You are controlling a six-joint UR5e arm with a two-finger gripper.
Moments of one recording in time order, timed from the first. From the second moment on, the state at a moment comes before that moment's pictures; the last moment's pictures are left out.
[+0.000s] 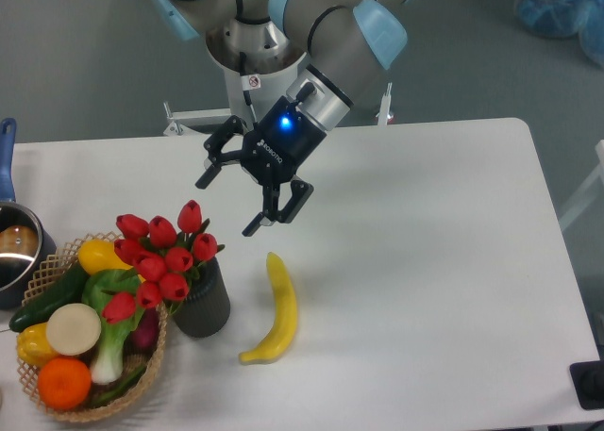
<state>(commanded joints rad) 2.60 -1.65 -1.95 -0.94 0.52 1.30</state>
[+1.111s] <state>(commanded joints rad) 2.54 -1.87 -1.88 -0.93 0.38 1.43</state>
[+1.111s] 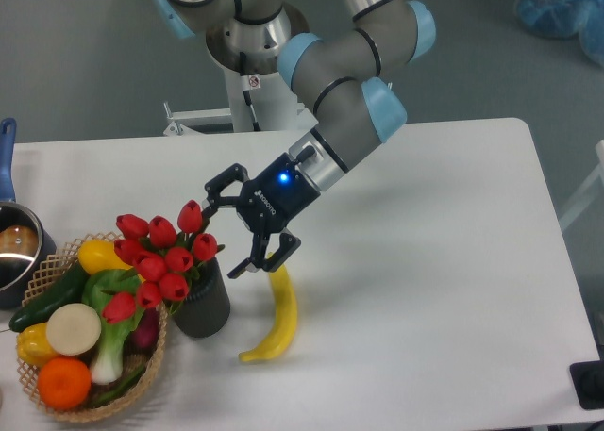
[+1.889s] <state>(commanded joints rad) 2.47 -1.93 -1.86 -0.93 0.30 1.42</state>
